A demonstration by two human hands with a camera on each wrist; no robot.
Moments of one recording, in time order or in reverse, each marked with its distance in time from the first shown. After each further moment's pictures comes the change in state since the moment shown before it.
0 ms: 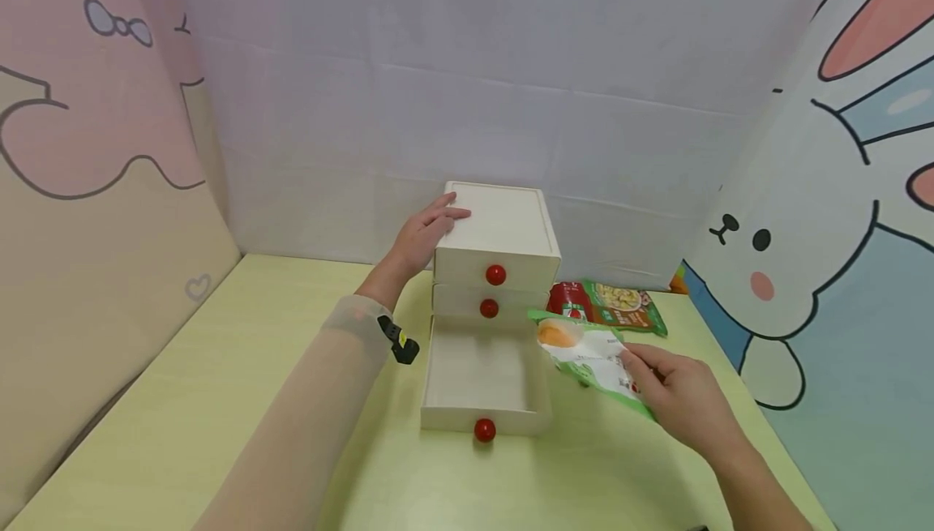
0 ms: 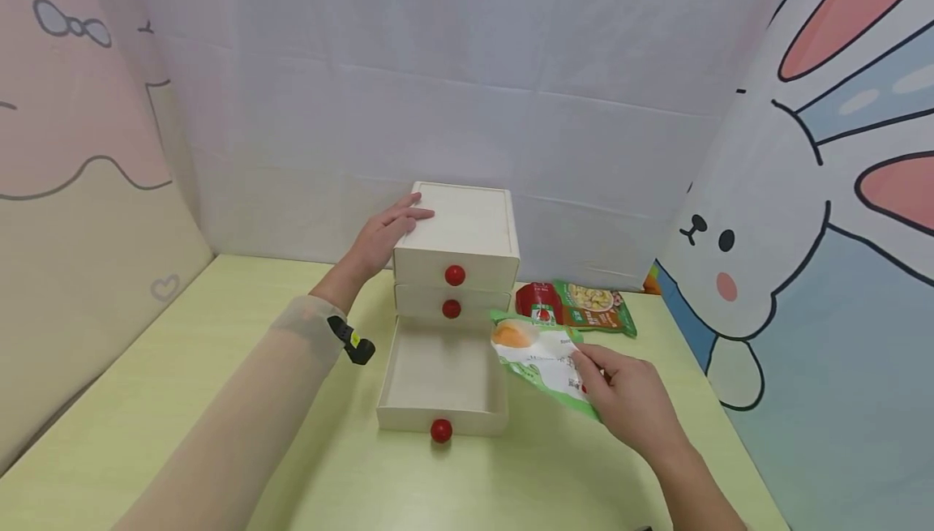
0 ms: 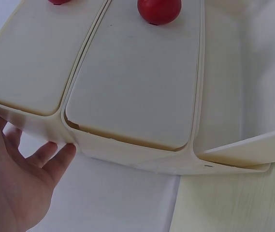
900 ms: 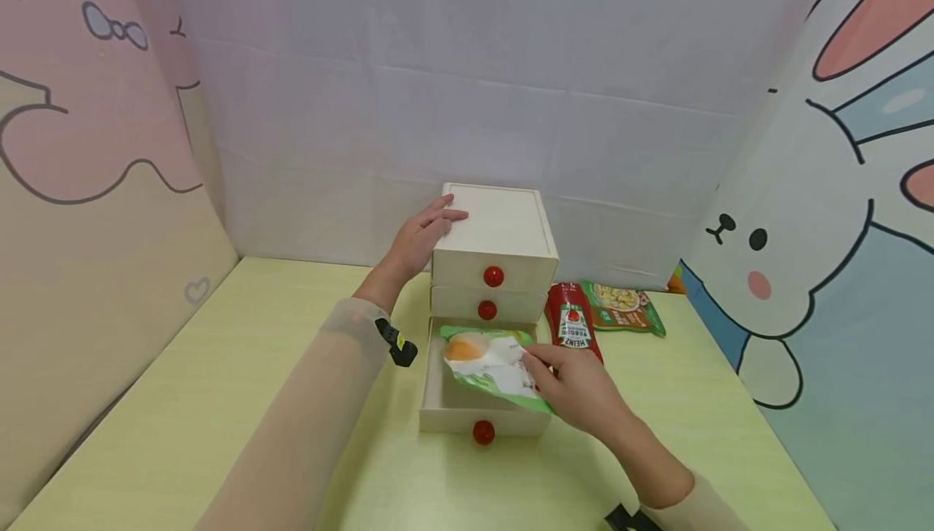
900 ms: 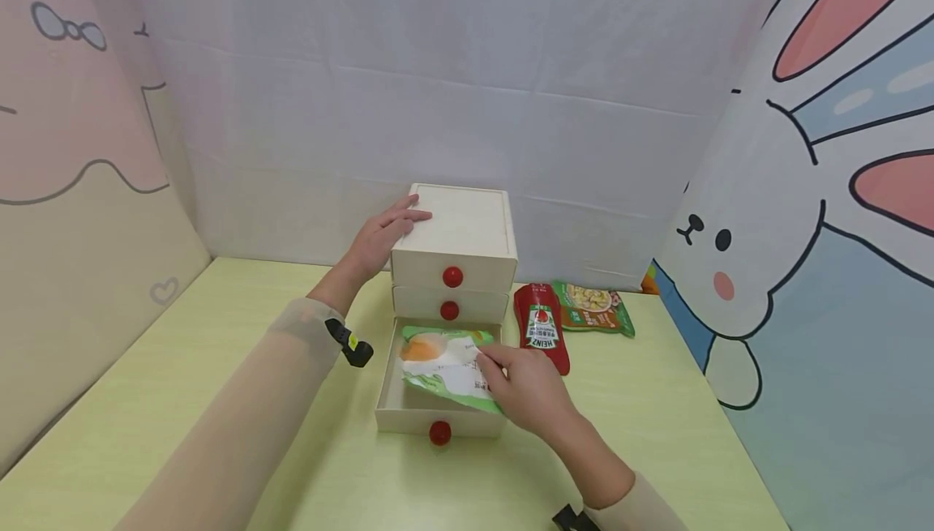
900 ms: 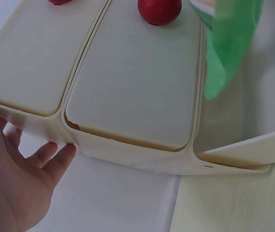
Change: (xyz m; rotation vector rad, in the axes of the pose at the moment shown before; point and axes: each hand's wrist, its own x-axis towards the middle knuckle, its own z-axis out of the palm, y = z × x) left_hand -0.001 0.001 0.000 -0.010 0.000 -0.005; right_hand 0.025 -0.069 0.071 0.129 -0.121 -0.145
